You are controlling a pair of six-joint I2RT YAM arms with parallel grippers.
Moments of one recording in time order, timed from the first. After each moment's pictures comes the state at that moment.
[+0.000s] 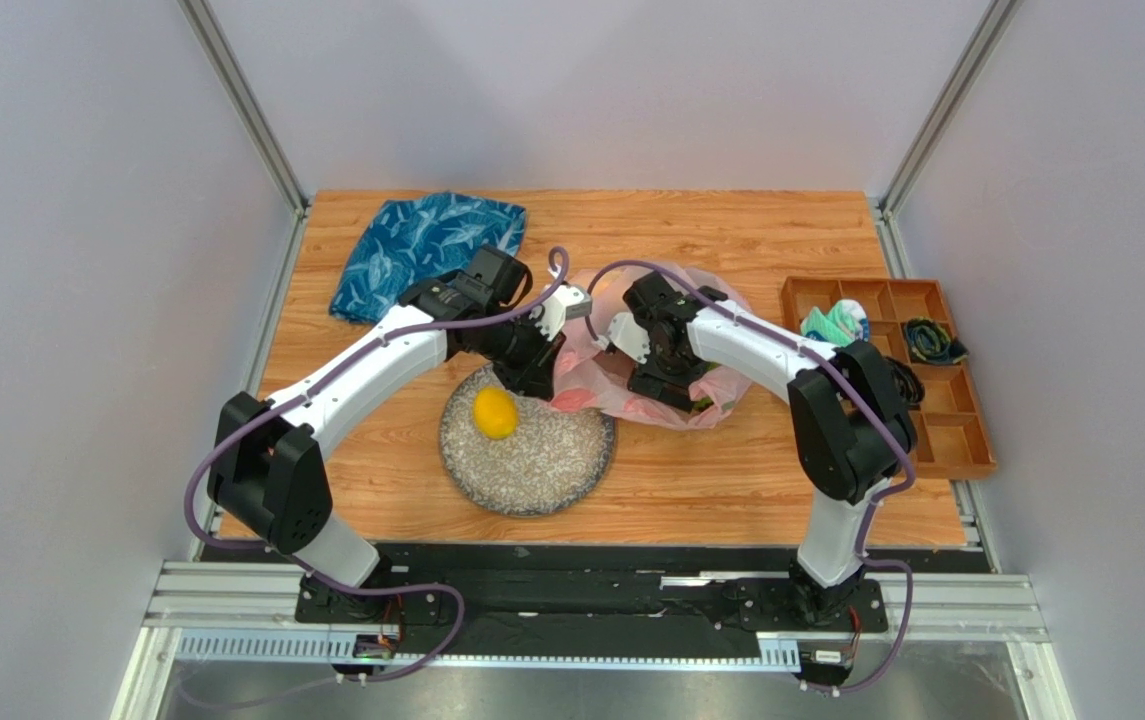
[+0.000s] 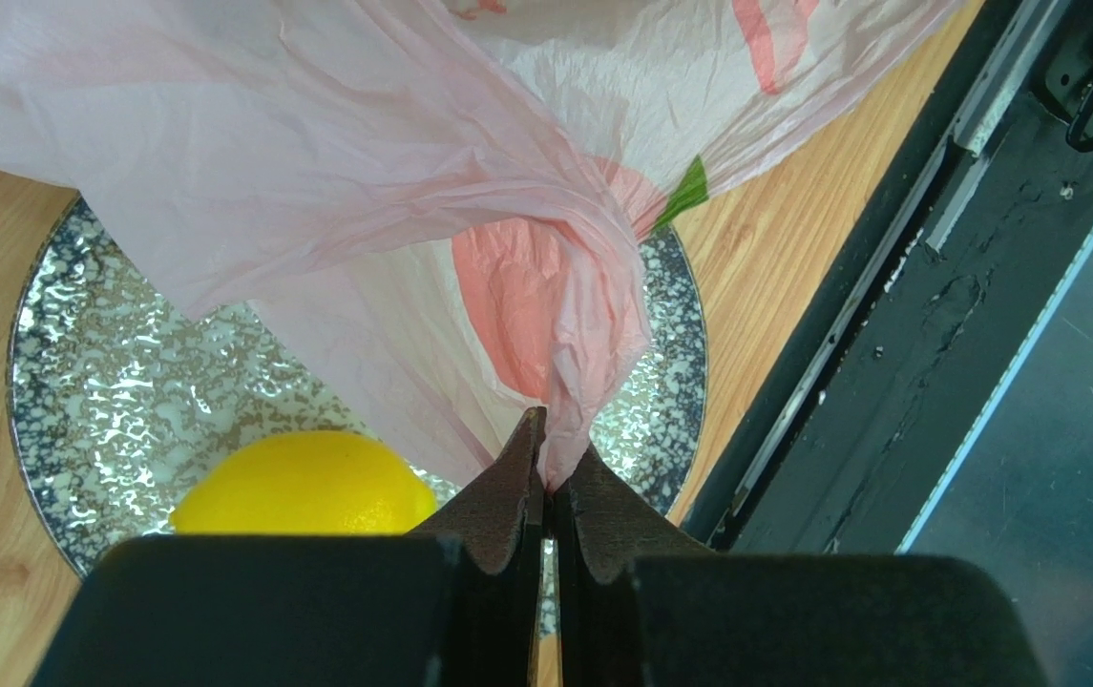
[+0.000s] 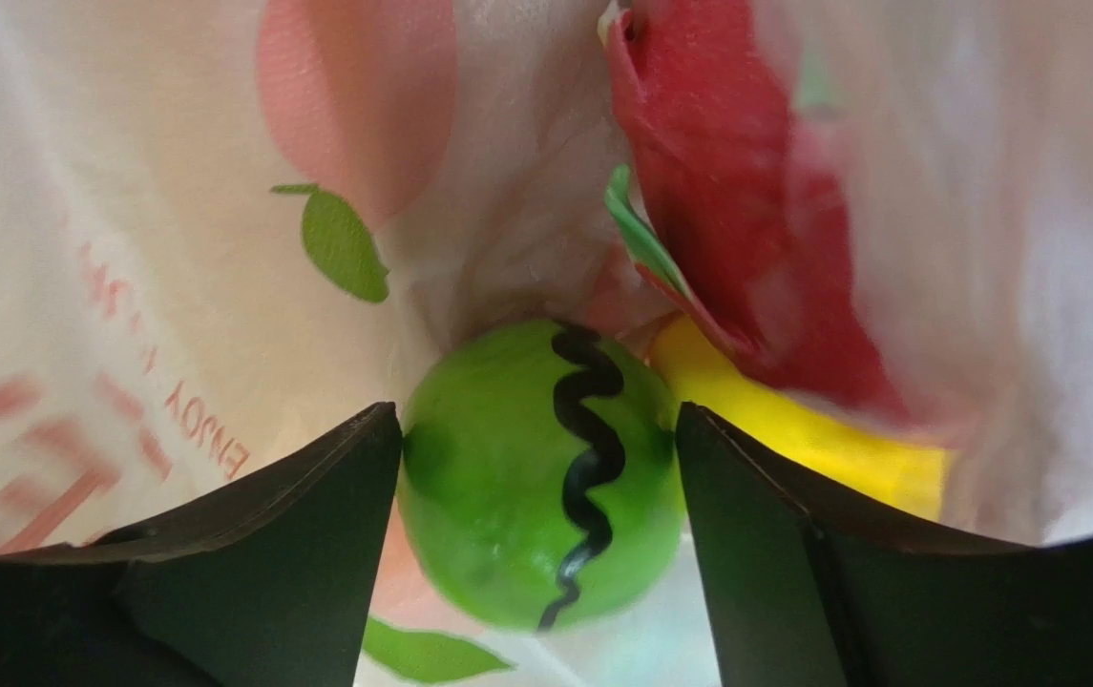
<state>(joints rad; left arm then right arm) -0.58 1.56 1.30 -0.81 0.52 0.24 0.57 1.83 1.32 -0.83 0.21 -0.61</state>
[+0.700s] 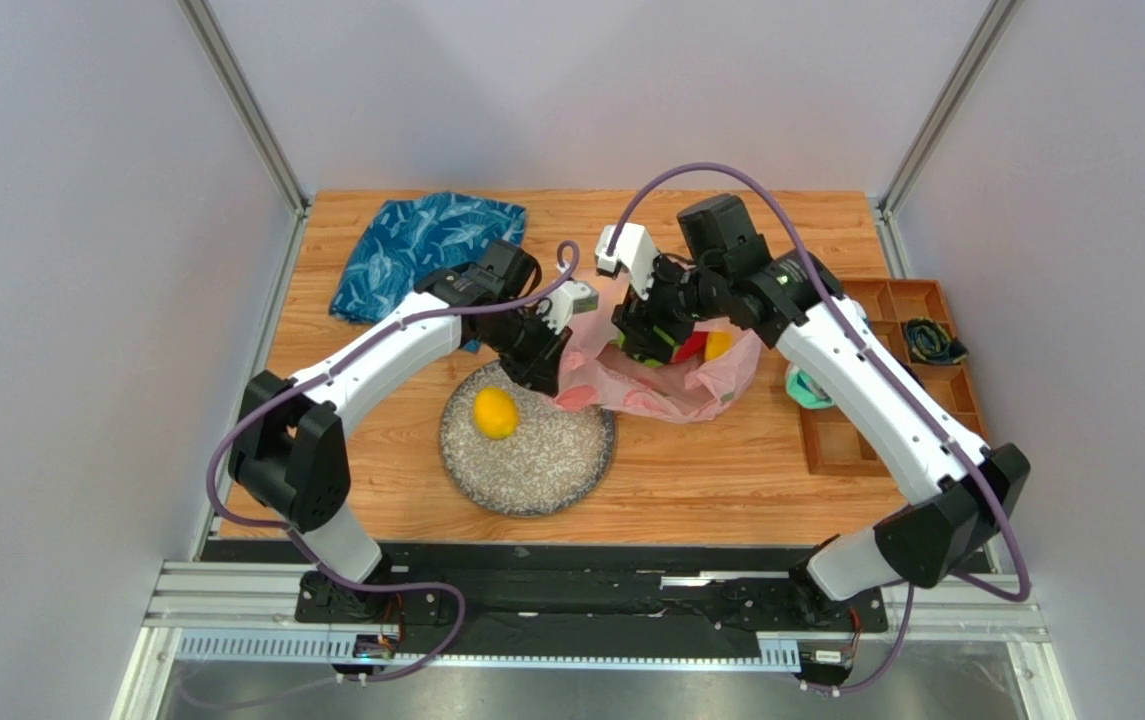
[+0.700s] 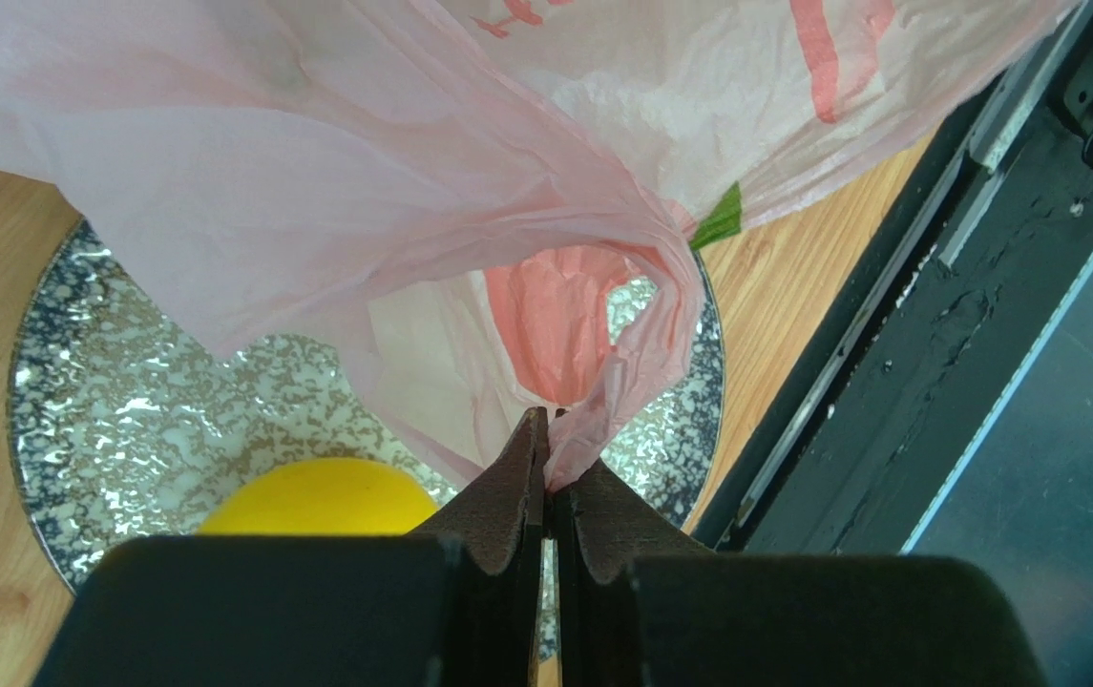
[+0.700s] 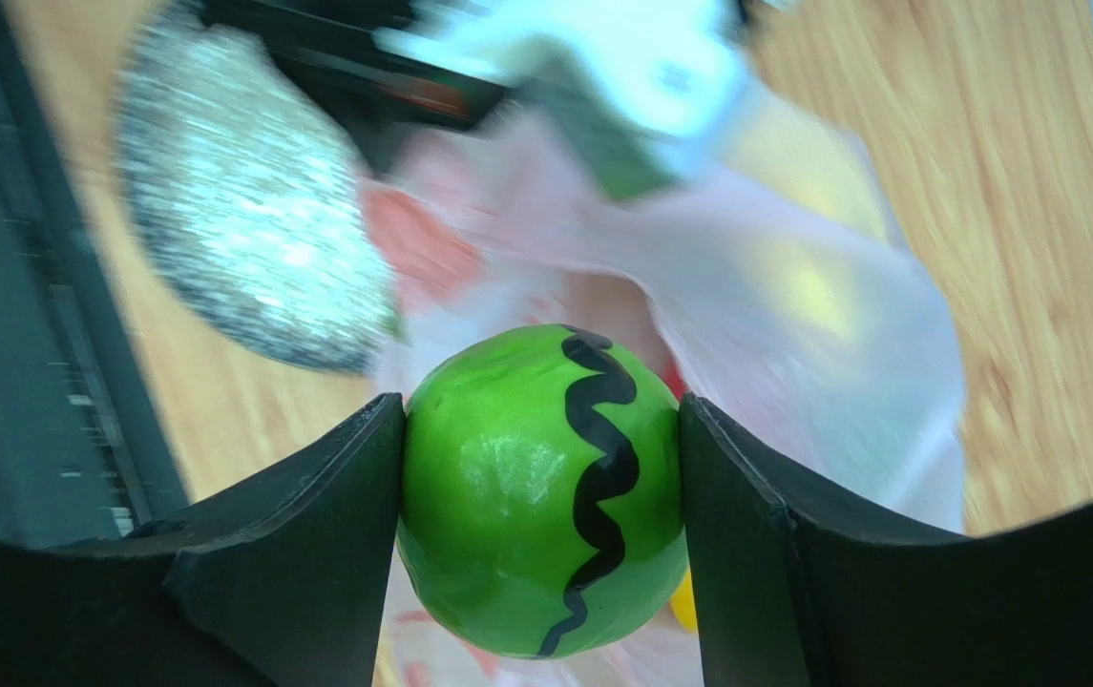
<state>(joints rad) -0.56 1.64 1.36 -0.83 0.53 0.24 0.58 1.49 1.60 -0.90 -0.34 -0.57</state>
